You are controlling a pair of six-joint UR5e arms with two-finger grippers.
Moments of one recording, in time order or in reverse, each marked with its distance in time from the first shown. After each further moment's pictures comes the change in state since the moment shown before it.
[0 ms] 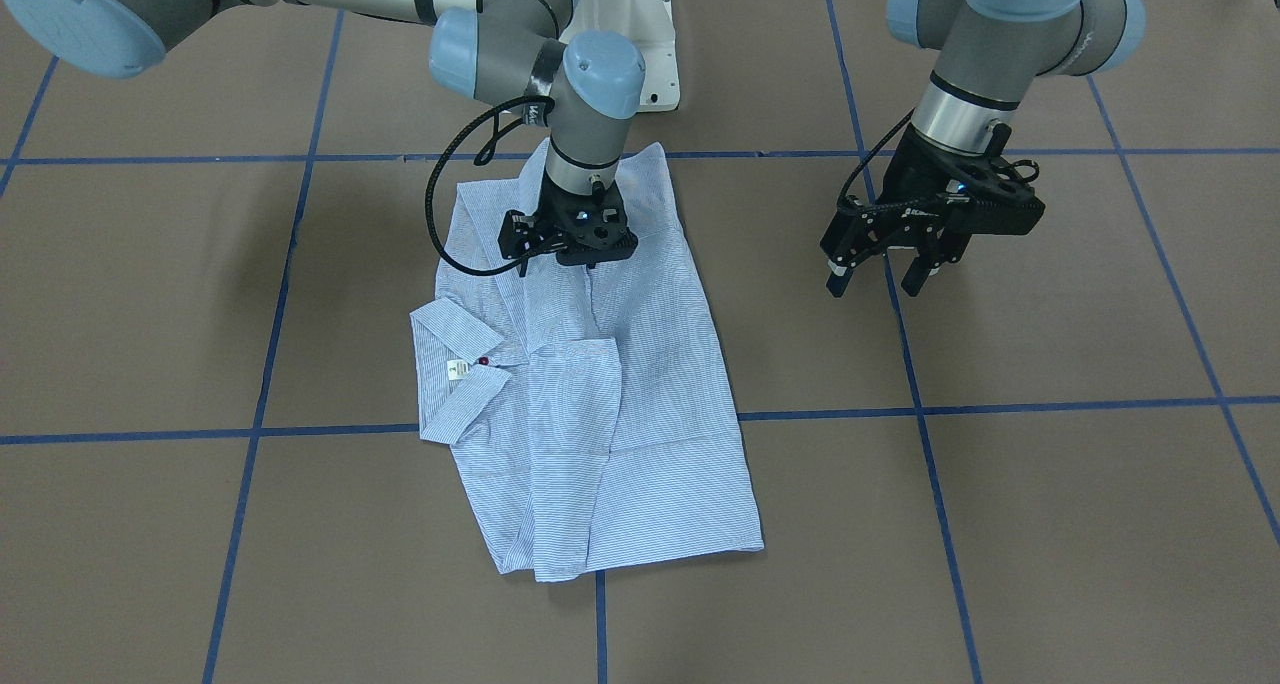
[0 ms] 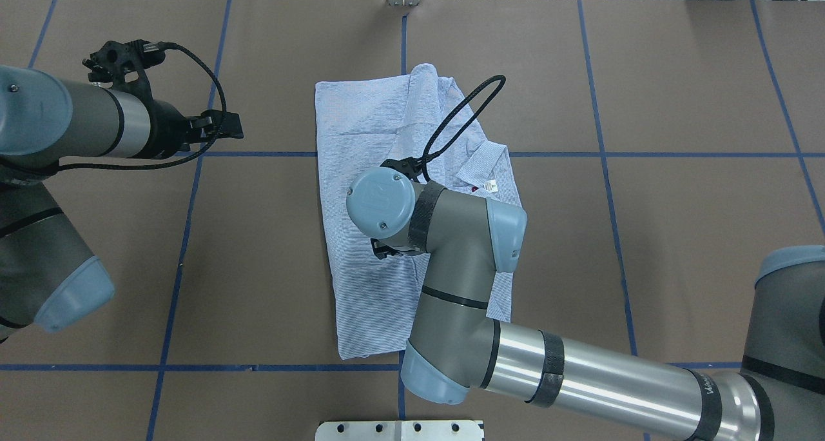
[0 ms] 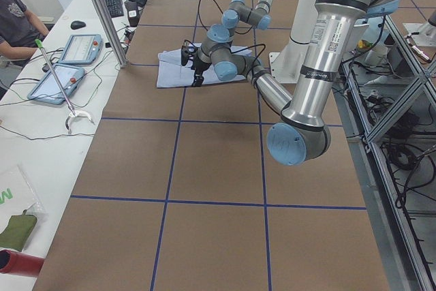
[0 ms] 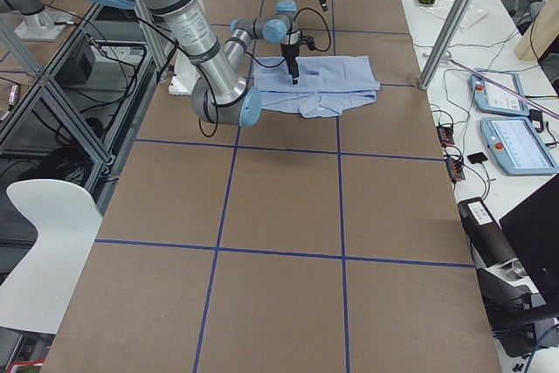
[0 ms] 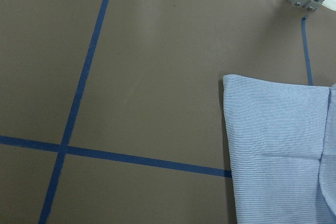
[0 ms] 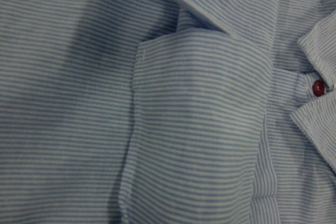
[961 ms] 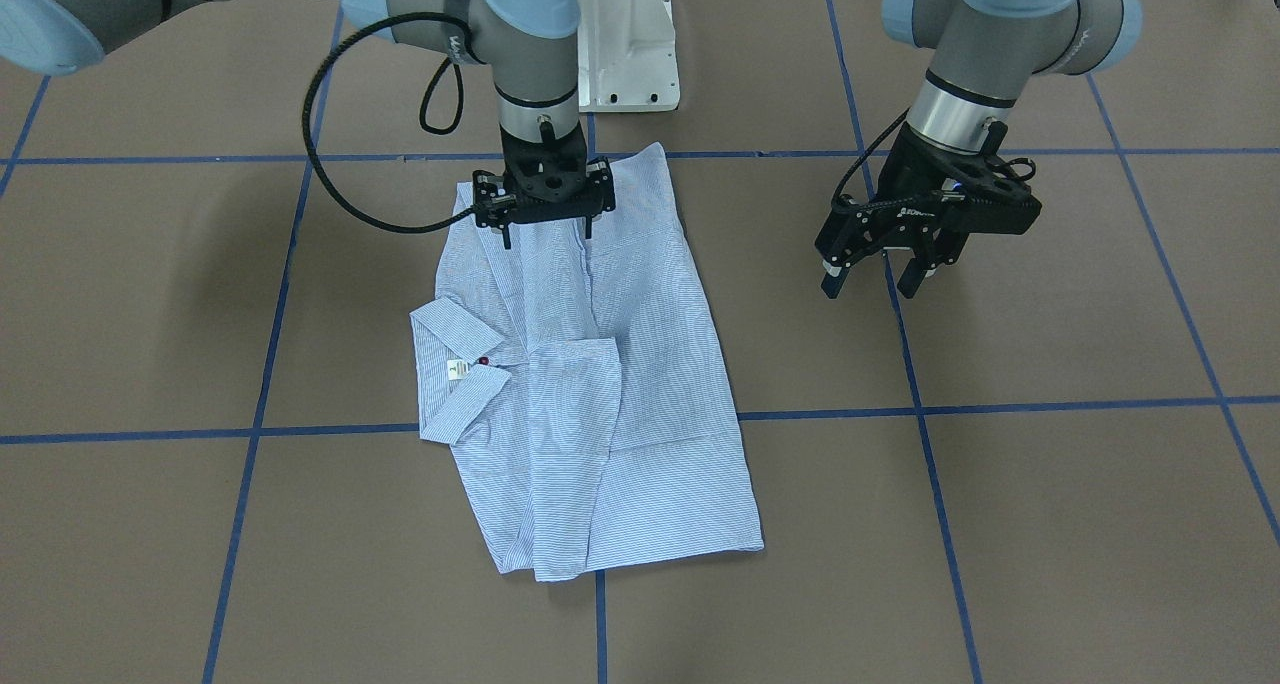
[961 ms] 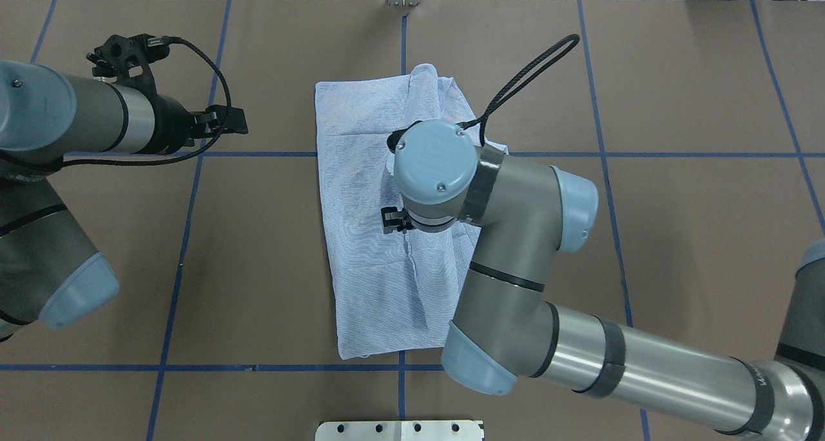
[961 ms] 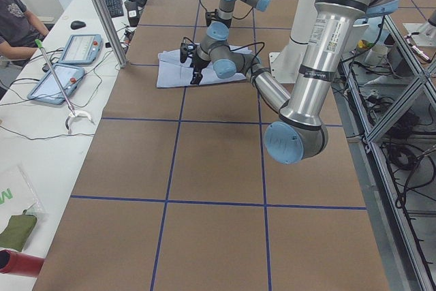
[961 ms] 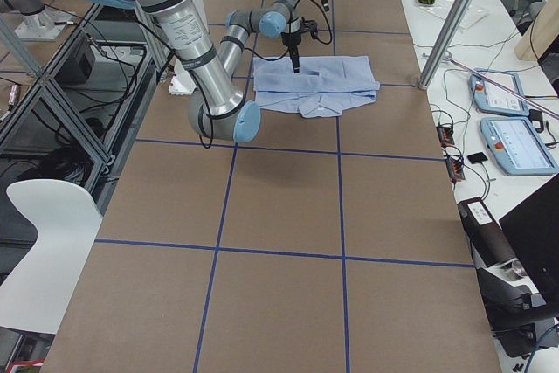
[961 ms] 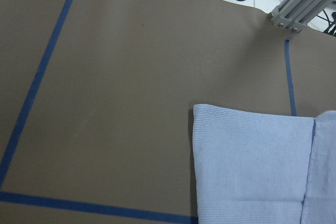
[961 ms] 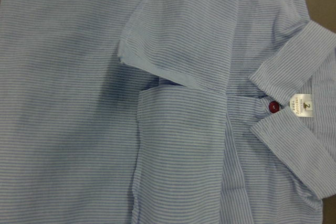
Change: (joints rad) left arm -0.003 -0.015 -0.003 0.009 0.004 0.008; right arm 0.067 -0.045 0.195 0.003 0.079 0.047
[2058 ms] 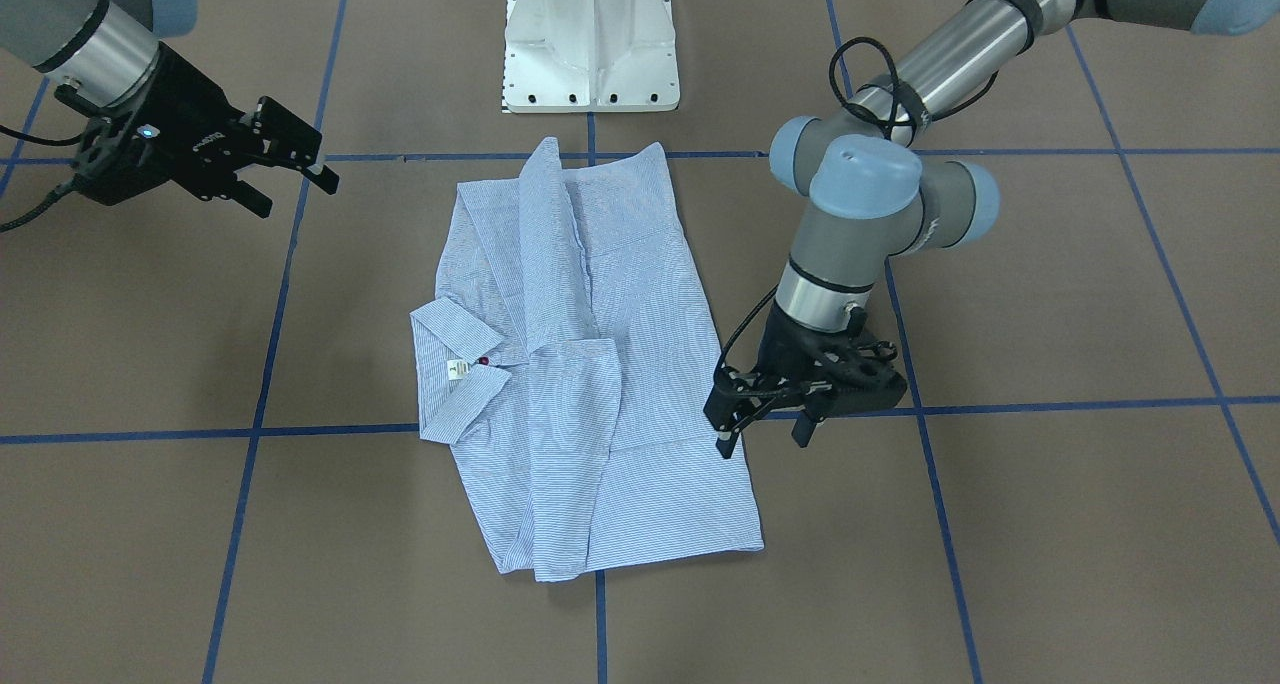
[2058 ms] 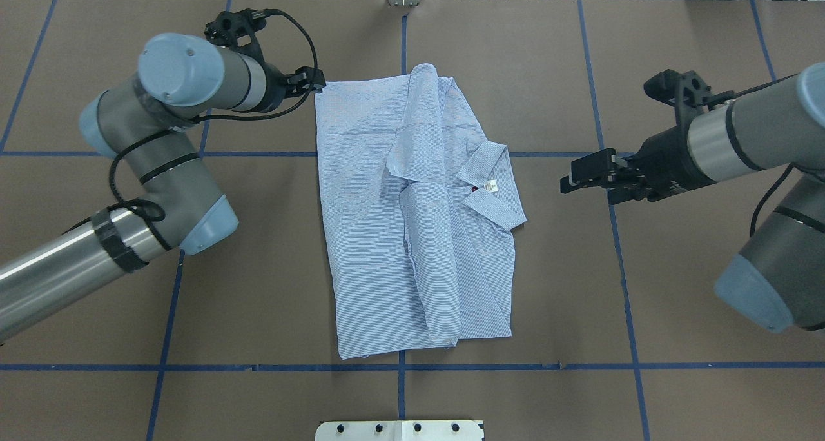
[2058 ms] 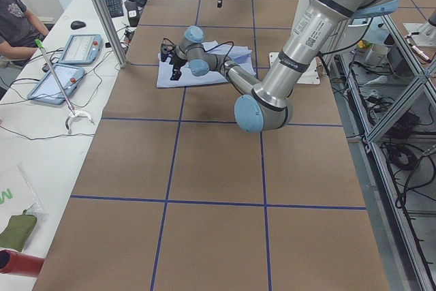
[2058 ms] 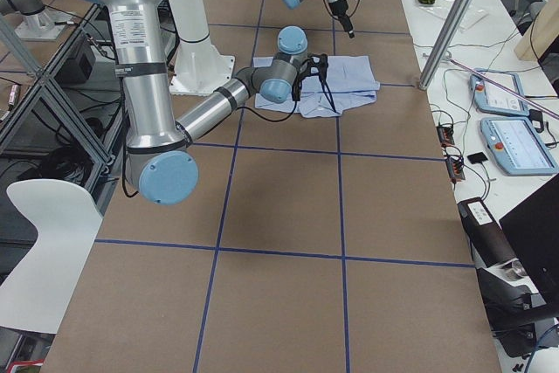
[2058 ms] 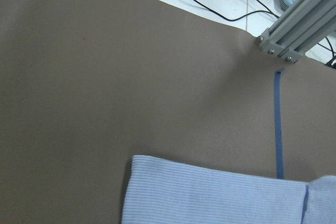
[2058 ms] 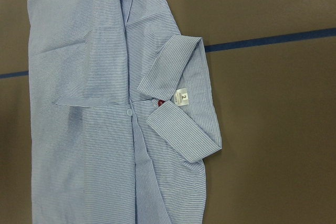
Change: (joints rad) left arm 0.010 -0.269 0.390 -0.157 0.061 -0.065; right arm 0.345 -0.609 0.335 0.664 0.466 0.203
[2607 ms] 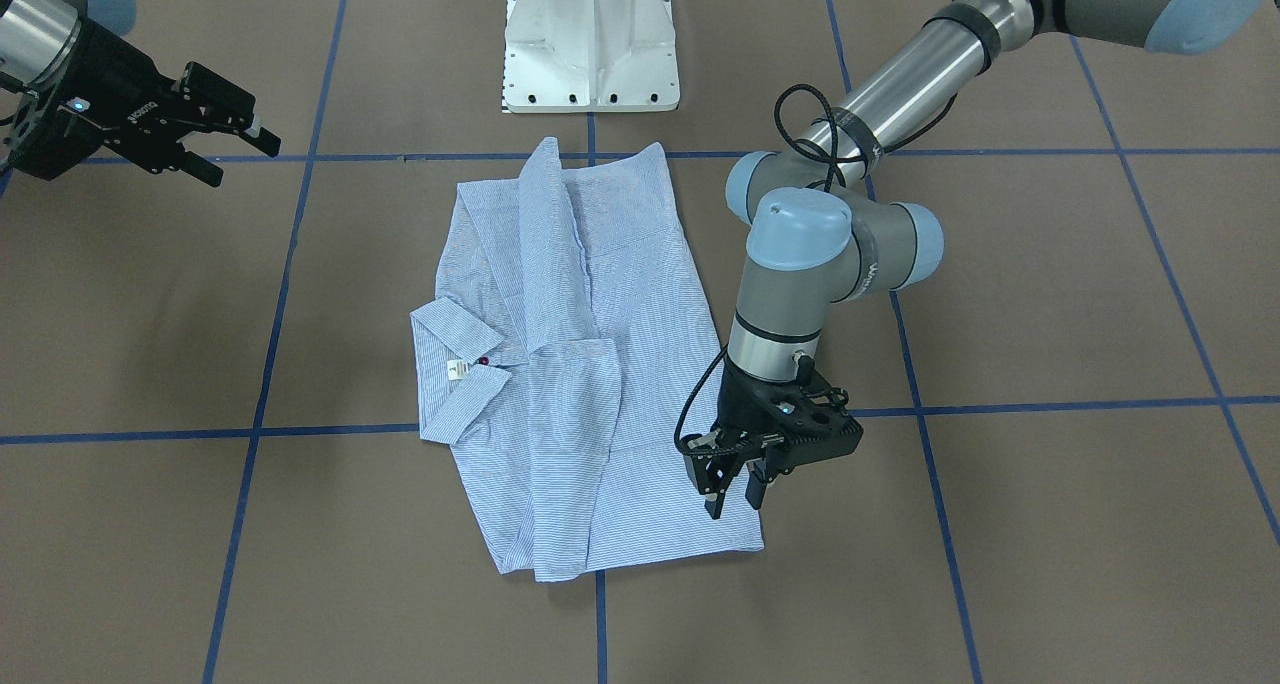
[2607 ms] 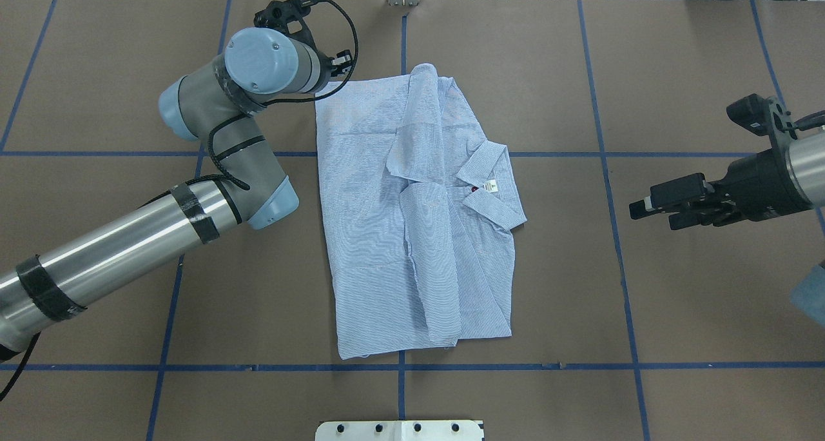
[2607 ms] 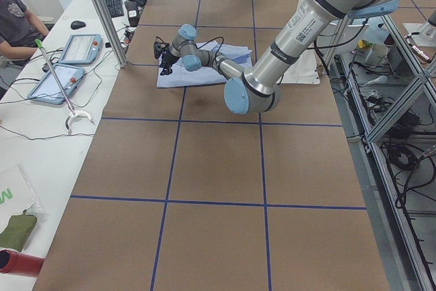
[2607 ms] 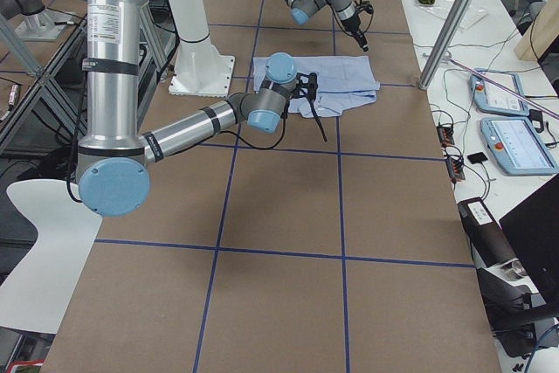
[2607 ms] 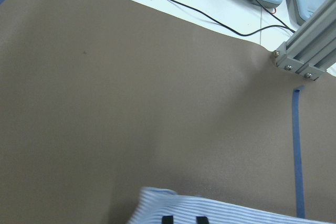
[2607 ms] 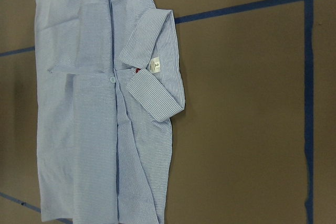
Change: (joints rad) left arm 0.025 -0.260 0.371 -0.088 0.128 -0.068; right arm 0.125 -0.211 -0.009 0.292 0.200 0.001
